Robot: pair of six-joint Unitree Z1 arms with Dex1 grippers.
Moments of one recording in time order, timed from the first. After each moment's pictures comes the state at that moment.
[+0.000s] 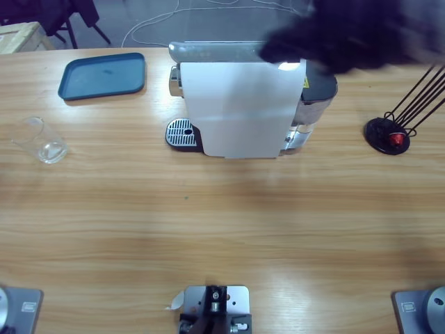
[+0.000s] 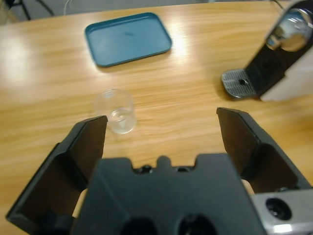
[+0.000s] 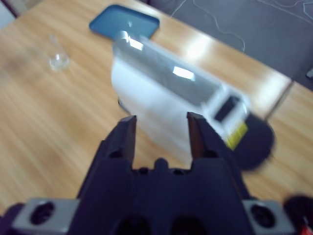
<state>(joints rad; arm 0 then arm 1) -0.72 0.82 -0.72 0.51 0.37 -0.33 0.91 1.36 -1.05 0.25 -0.19 0.14</state>
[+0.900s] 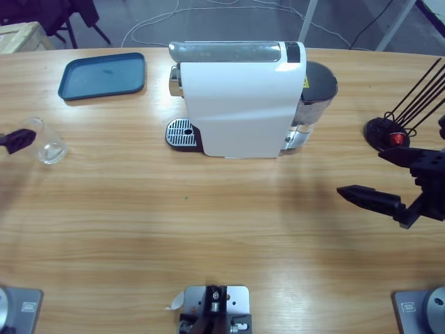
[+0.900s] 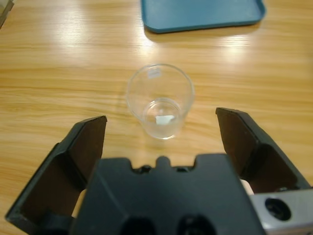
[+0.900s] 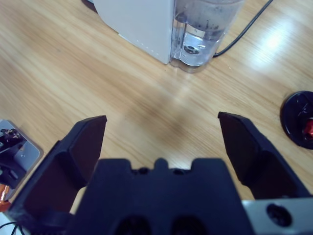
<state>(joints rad) -0.49 1.23 -0.32 -0.22 0.46 -0.30 0.92 1.07 -0.61 0.27 -0.20 0.22</state>
